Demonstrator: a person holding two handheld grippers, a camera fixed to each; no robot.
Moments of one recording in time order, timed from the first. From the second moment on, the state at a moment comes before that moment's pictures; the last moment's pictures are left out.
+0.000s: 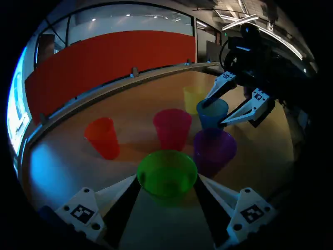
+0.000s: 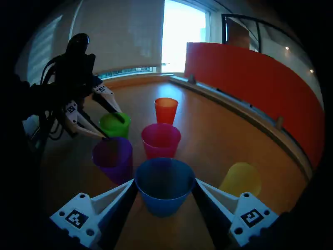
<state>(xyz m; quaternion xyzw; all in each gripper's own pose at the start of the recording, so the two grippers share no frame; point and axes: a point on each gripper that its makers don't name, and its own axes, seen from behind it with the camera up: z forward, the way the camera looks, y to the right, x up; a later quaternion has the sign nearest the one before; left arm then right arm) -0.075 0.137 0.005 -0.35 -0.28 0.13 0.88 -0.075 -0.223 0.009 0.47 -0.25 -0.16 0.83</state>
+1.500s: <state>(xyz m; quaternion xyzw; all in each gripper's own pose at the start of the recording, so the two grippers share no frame) -0.080 0.136 -0.001 -0.36 -0.30 0.13 0.87 -0.088 -0.212 0.003 0.46 -0.28 -0.17 0.83</state>
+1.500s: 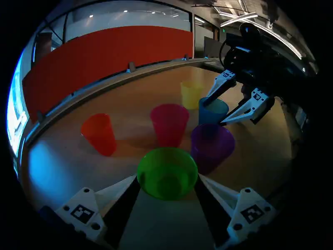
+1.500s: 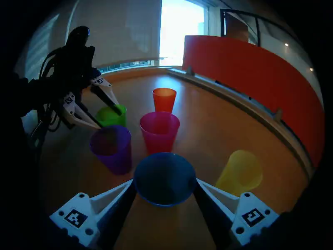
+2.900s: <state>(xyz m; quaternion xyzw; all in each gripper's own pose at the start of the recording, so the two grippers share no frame) -0.057 0.125 -0.011 -0.35 -0.29 0.13 0.88 -0.069 -0.192 -0.013 0.45 -0.25 -0.18 0.84</state>
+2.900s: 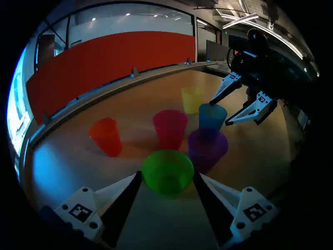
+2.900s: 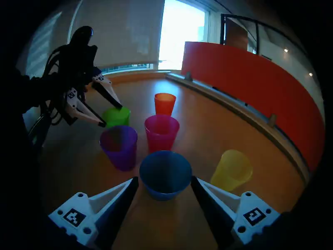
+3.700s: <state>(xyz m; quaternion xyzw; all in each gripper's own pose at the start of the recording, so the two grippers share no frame) -0.016 0.115 -0.022 -0.32 -0.25 0.12 0.91 -0.041 -0.176 -0.034 0.43 -0.23 -0.18 0.86</state>
